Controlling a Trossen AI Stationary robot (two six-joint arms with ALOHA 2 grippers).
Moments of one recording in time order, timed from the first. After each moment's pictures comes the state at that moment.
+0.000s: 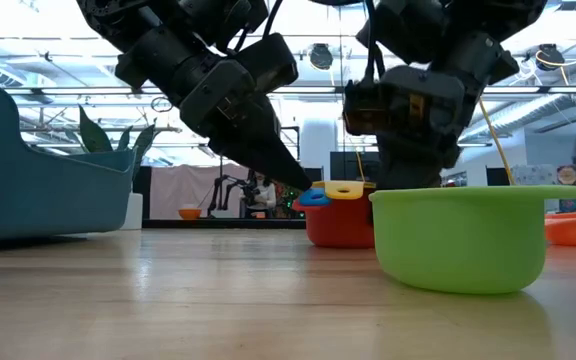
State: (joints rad) left arm -0.15 1.81 0.96 0.16 -0.02 -0.01; right arm 0.17 1.69 0.83 -0.09 -0.07 0.62
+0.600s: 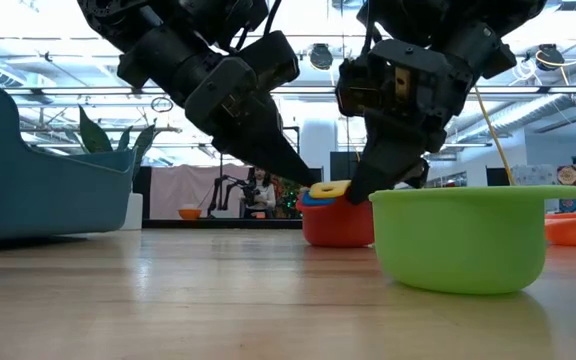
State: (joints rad) left arm -0.15 1.81 0.96 0.18 -0.02 0.00; right arm 0.17 1.66 0.83 -0.02 -0.04 0.62
